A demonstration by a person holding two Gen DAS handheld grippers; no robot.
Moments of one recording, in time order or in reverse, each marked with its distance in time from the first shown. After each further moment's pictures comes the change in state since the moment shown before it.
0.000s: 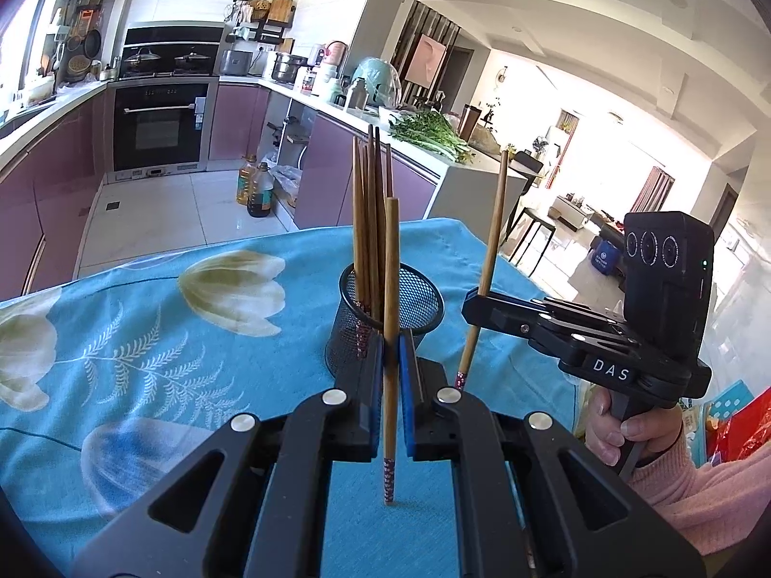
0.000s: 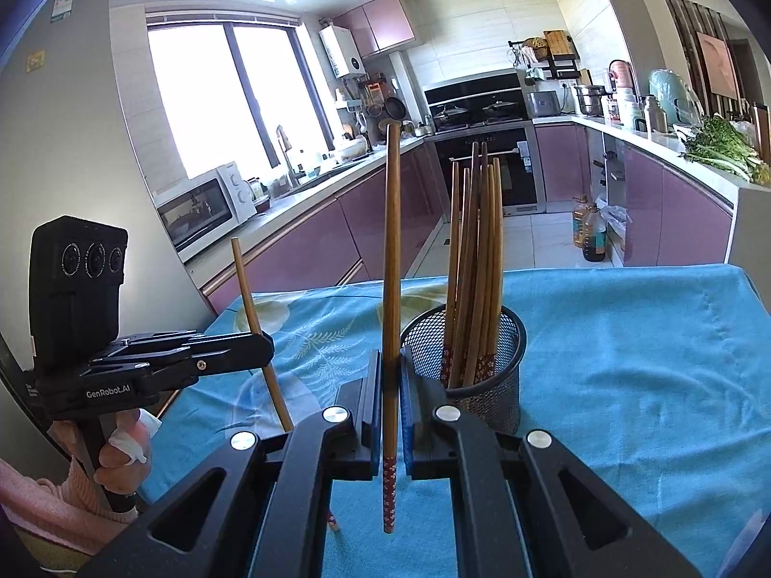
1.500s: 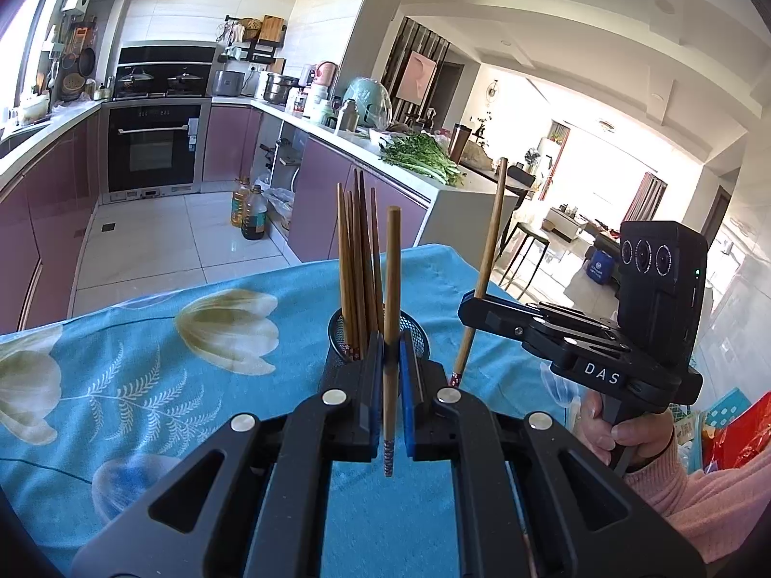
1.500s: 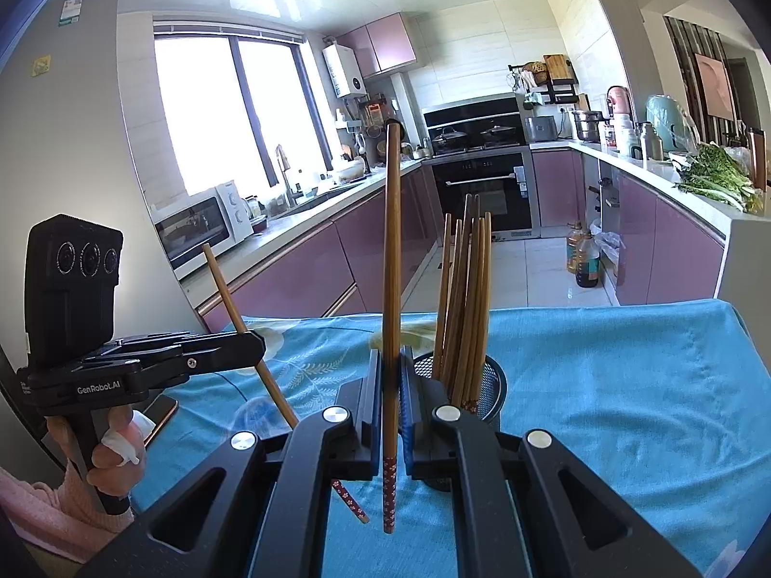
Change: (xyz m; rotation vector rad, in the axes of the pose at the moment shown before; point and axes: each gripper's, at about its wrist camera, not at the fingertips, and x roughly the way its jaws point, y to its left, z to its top) left arm -0.012 -0.012 0.024 0.027 -0.057 -0.014; right arm -0.008 0.003 0.016 -0.029 -0.067 -0.019
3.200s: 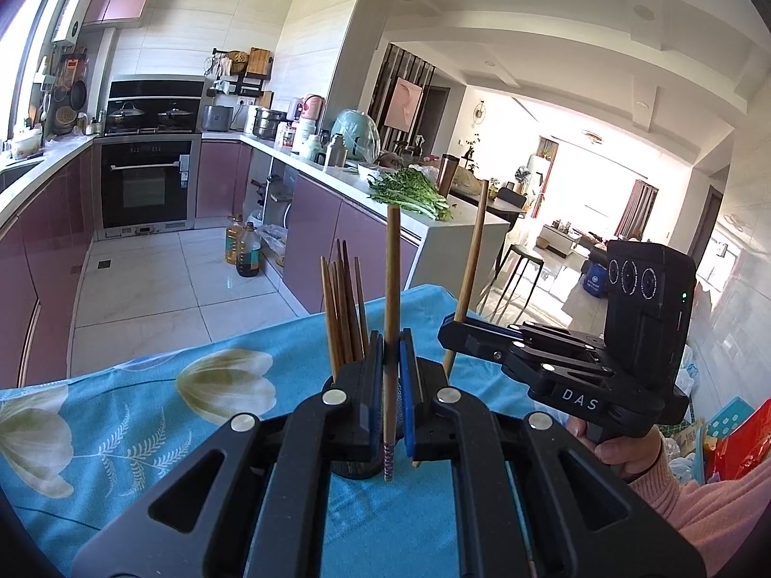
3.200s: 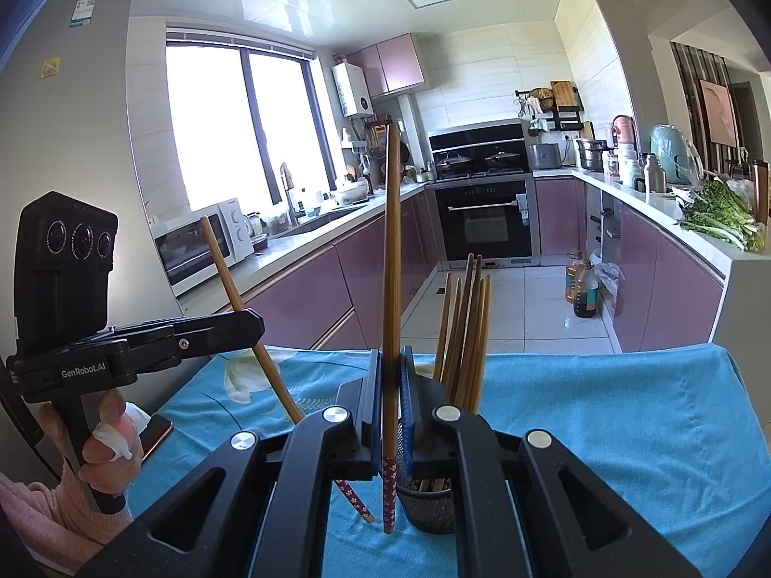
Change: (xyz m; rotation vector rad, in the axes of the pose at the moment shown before) left arm -0.012 -0.013 0.034 0.054 -0.092 -0.010; right arm -0.005 0.003 0.023 -0.050 -0.065 -0.009
